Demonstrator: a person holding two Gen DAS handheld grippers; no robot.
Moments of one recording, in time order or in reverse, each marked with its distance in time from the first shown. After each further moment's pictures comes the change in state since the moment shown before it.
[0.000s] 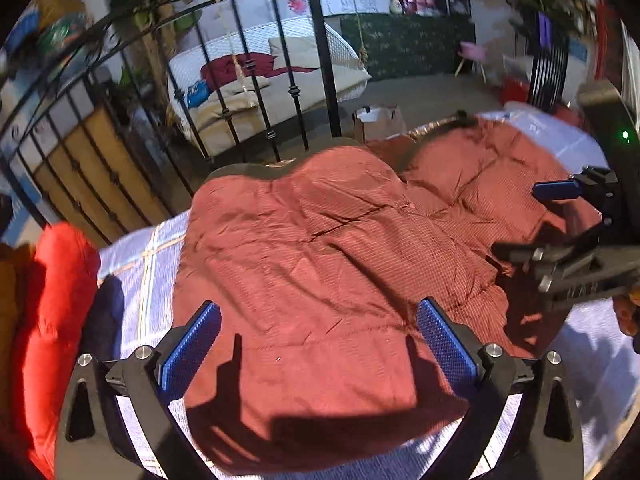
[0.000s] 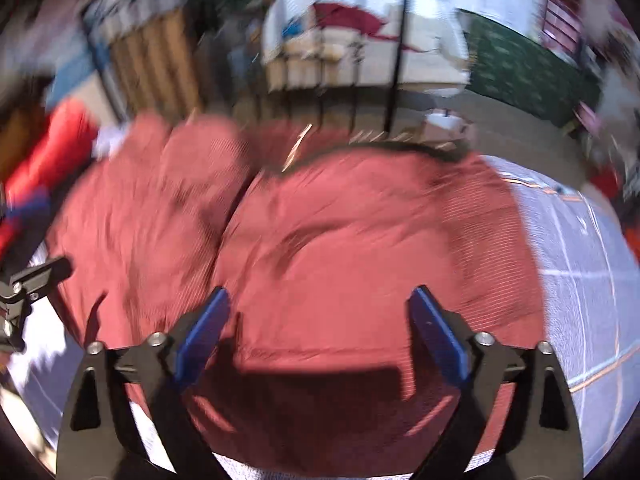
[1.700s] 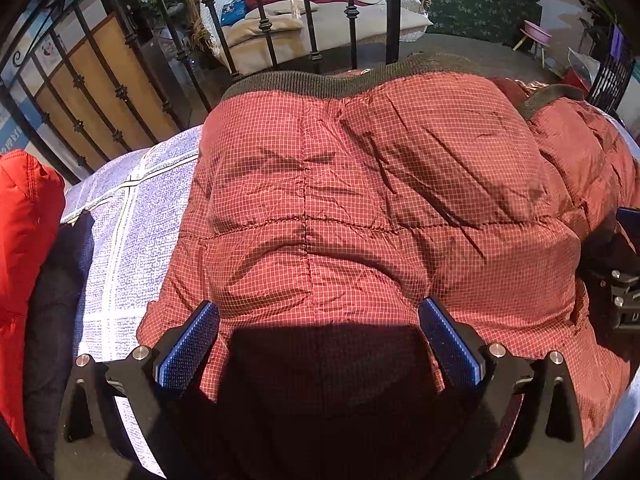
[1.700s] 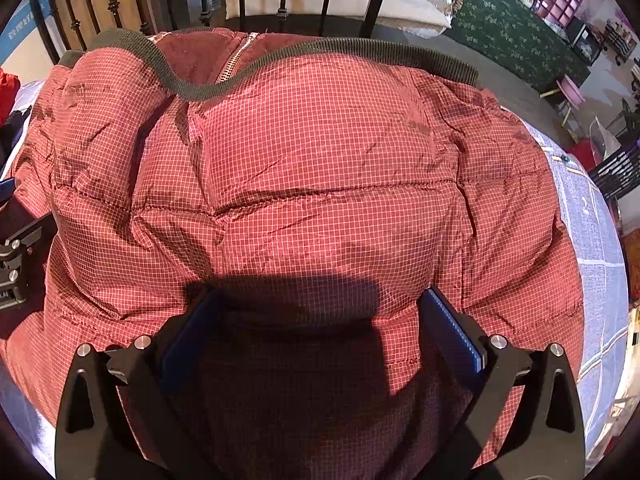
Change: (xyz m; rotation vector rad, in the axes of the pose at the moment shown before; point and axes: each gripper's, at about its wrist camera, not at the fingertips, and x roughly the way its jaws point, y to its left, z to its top) left arm 0.105 0.042 0.008 -0.184 0.228 0.045; right arm 0.075 -0.015 0.030 0.042 0.254 -0.143
